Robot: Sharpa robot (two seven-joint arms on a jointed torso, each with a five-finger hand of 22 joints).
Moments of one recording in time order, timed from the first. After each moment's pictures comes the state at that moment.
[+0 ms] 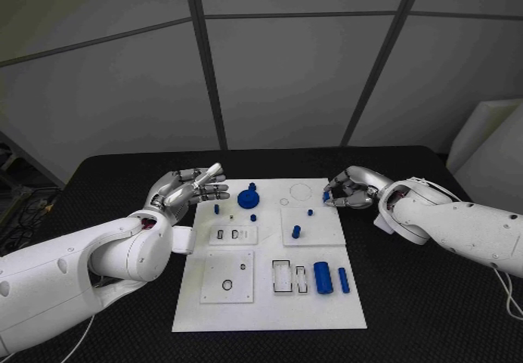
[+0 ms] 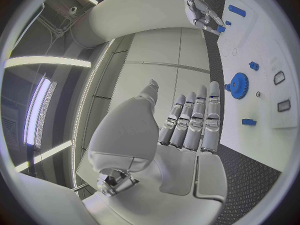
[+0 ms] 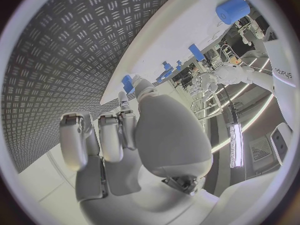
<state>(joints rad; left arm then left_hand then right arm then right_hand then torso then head) 1.09 -0.92 0.06 1.67 0.00 -0.48 0.39 1.30 -0.05 0.10 0.14 0.05 0.85 0.22 0.11 0.07 0.92 0.19 0.11 0.07 0.99 0.15 0.16 0.14 0.19 0.86 0.25 0.37 0.18 1.16 -0.86 0.00 1.28 -1.23 -0.31 0.06 1.44 -0.10 0.11 0.18 0.27 0.96 0.16 0.08 0.07 1.46 0.08 1.44 1.31 1.47 0.01 1.54 1.31 0.02 1.46 0.12 1.56 1.31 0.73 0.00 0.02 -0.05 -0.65</state>
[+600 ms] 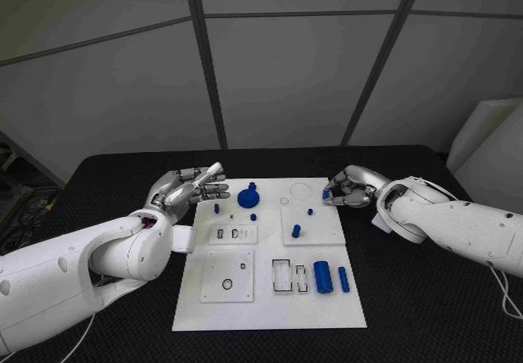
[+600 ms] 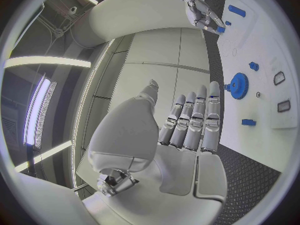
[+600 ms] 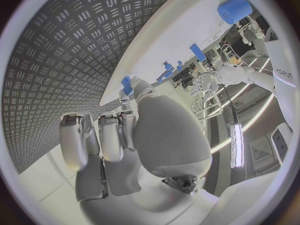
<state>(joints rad) 1.09 -0.91 0.06 1.67 0.00 -0.48 0.38 1.30 -0.05 0.10 0.14 0.05 0.85 0.22 0.11 0.07 0.92 0.19 0.11 0.07 0.99 0.15 0.16 0.14 0.19 0.86 0.25 0.37 0.18 1.16 -0.84 0.00 1.27 -1.23 -0.31 0.06 1.45 -0.08 0.12 0.17 0.27 1.02 0.15 0.10 0.08 1.47 0.07 1.45 1.31 1.46 0.01 1.54 1.31 0.02 1.47 0.12 1.56 1.31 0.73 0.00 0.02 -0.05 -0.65</state>
